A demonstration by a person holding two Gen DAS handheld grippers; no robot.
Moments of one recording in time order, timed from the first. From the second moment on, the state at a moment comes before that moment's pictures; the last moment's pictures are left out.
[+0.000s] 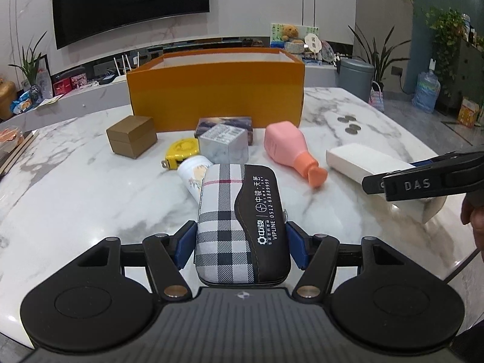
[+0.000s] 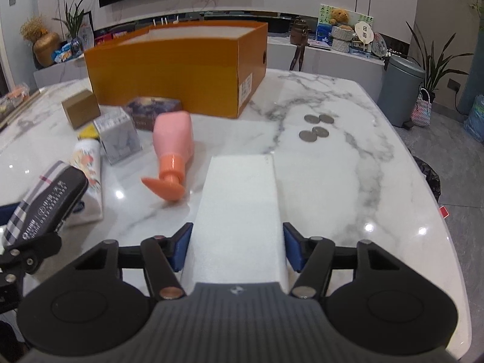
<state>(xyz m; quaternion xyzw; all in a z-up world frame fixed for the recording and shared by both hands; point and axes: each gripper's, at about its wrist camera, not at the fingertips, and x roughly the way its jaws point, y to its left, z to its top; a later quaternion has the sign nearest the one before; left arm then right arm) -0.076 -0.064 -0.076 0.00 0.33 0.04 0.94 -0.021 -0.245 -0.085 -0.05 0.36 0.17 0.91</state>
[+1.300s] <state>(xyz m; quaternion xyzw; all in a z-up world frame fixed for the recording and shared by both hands) 0.057 0.010 0.065 -0.04 0.28 0.00 0.96 0.046 -0.191 0.094 0.00 0.26 0.25 0.93</state>
